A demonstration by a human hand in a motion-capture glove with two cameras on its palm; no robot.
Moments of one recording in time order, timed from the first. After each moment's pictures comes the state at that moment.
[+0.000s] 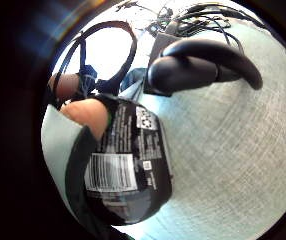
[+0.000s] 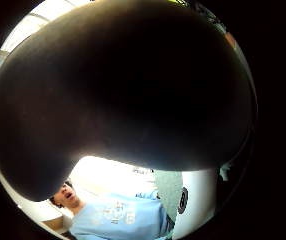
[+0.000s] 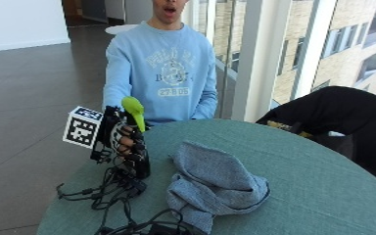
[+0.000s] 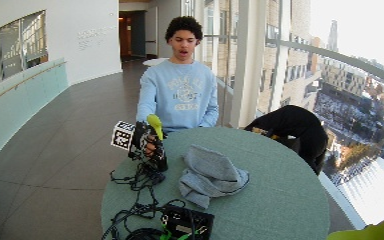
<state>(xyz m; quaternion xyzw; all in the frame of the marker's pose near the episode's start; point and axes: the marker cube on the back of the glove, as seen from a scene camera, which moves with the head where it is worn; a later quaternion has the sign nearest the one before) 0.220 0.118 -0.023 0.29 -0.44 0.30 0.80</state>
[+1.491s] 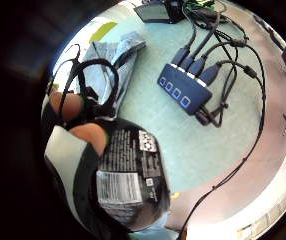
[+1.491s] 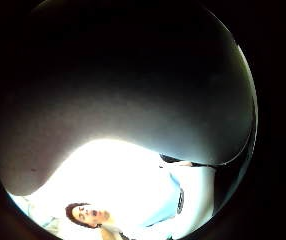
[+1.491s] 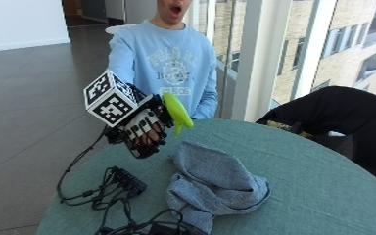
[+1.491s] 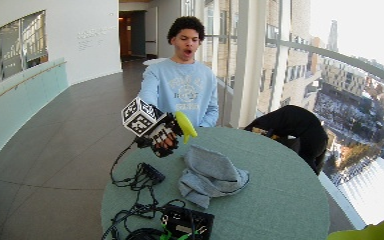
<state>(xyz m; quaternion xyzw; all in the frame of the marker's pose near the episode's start) 0.209 0.044 -0.091 -0.04 -0.30 0.33 0.89</state>
